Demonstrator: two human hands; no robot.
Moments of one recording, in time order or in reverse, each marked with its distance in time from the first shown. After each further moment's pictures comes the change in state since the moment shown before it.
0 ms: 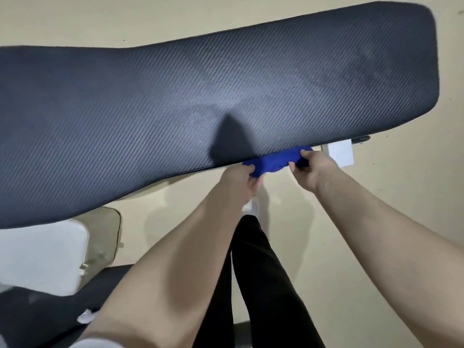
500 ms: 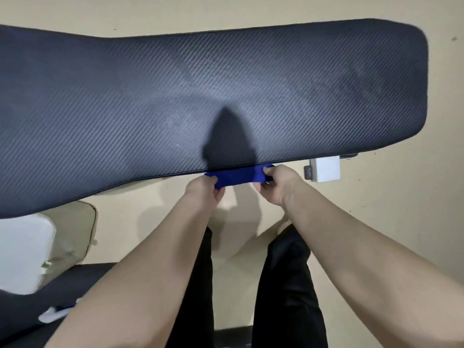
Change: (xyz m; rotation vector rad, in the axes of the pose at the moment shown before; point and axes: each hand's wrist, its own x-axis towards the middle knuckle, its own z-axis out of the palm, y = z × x) left_hand 0.042 0.005 -0.021 -0.019 0.279 0.081; right_hand 0.016 0.009 0.008 -0.197 -0.065 0.155
